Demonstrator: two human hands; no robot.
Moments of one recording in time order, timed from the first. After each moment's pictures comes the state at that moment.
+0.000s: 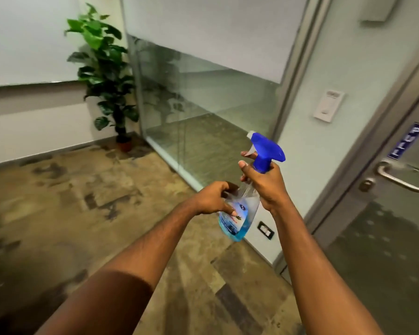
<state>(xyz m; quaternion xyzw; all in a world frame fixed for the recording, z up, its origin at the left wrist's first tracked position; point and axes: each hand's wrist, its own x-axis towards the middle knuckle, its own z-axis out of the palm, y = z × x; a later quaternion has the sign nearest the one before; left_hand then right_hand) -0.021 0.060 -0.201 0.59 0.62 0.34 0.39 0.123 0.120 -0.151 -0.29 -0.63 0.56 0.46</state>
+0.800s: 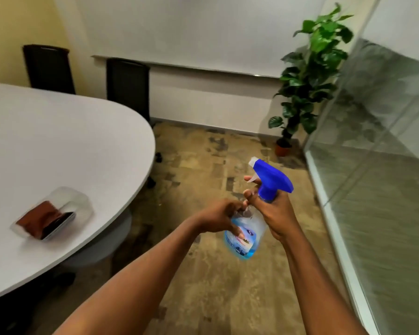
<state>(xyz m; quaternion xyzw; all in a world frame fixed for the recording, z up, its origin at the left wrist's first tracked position) -0.312 -0.140 -0.249 0.29 0.80 0.44 0.29 -0.240 0.009 -0.199 0.00 -0.72 0.68 0.13</state>
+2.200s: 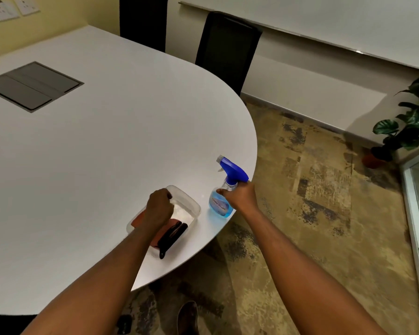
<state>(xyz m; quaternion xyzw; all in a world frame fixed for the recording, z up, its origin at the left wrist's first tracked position) -0.525 -0.645 -0.369 -0.19 0.92 0.34 0.08 -0.568 -0.421 -0.337 -0.09 -0.86 0.49 -0.07</state>
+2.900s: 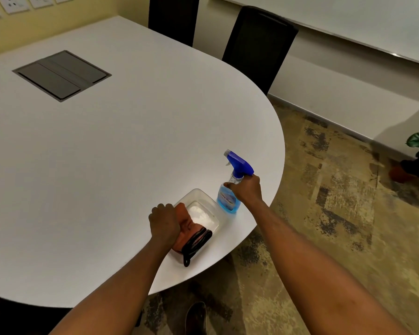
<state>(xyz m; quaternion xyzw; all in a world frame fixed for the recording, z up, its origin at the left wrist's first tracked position) -0.503 -0.690 -0.410 -0.22 0.96 0.11 0.12 -0.623 -0.492 -0.366 -0.07 -0.86 0.49 -0.08</state>
